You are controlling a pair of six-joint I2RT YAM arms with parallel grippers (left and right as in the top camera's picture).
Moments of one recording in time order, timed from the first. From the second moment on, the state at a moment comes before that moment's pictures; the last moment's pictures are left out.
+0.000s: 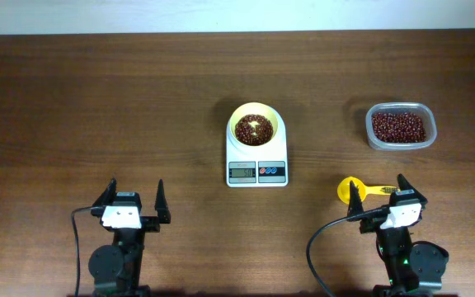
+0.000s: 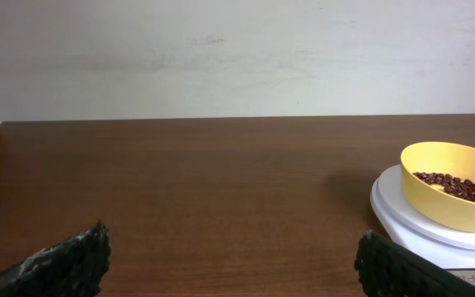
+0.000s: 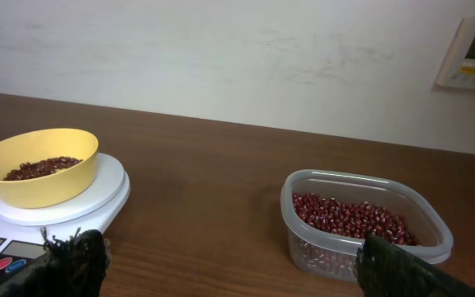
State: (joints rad) left arm 0.10 0.01 0.01 -0.07 0.10 0.03; right arm -0.09 0.01 0.01 -0.06 -0.21 -0.08
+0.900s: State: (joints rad) left arm 0.10 0.01 0.01 -0.07 0.10 0.03; right arm -0.09 0.01 0.01 -0.06 -0.21 -0.08
